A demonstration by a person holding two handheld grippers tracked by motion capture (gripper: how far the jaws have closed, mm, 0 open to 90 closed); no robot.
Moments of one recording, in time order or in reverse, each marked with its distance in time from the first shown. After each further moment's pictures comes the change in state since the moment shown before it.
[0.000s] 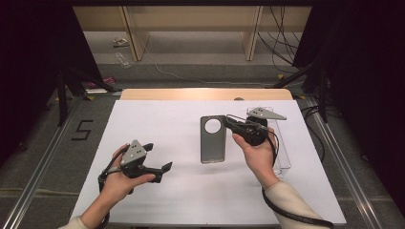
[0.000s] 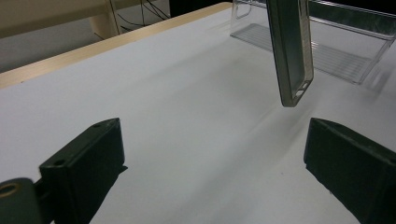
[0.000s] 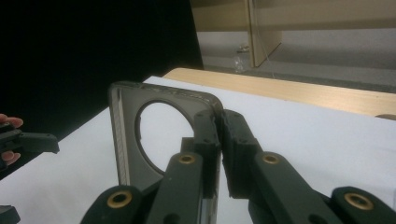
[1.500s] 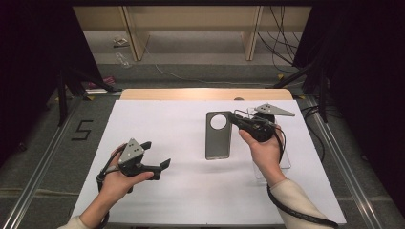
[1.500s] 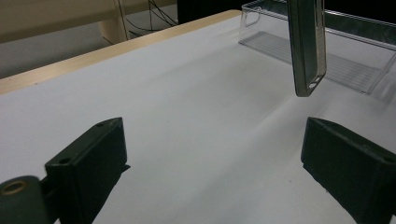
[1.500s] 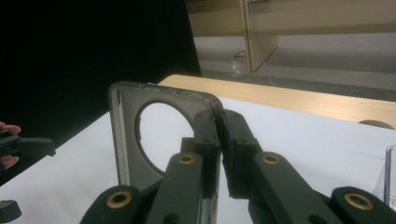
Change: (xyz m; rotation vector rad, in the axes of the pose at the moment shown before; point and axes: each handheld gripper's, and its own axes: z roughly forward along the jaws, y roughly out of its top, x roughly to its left) left arm 0.005 0.001 -0.002 -0.025 0.027 -0.016; right arm -0.013 0.010 -0.011 -0.017 -0.004 0.010
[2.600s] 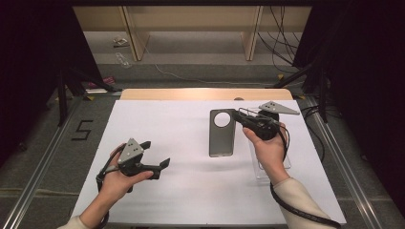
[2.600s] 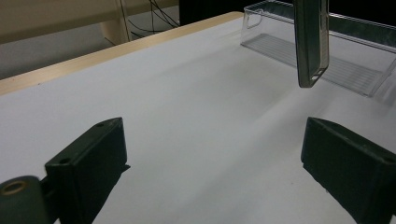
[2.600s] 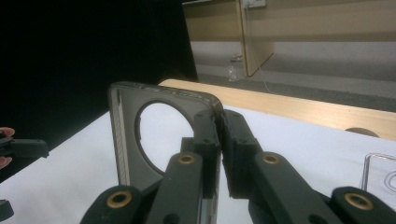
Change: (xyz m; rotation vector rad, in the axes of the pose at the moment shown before) left arm 0.001 0.000 0.000 -0.007 0.005 -0.008; right arm -0.007 0.006 -0.007 -0.016 -0.011 -0.018
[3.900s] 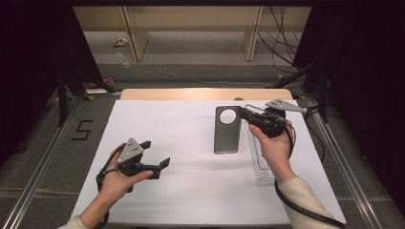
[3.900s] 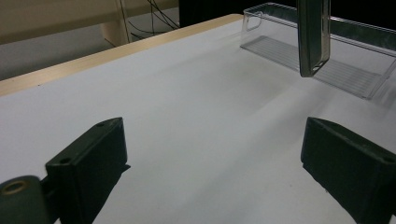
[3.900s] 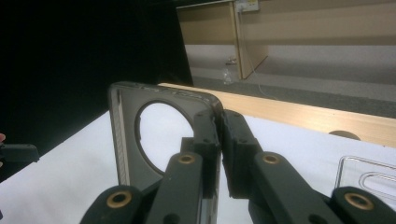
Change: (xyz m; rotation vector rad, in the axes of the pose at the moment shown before) left arm 0.000 0.001 0.000 -0.005 -0.002 -0.003; right arm -0.013 0.007 -0.009 -0.013 -0.016 0.004
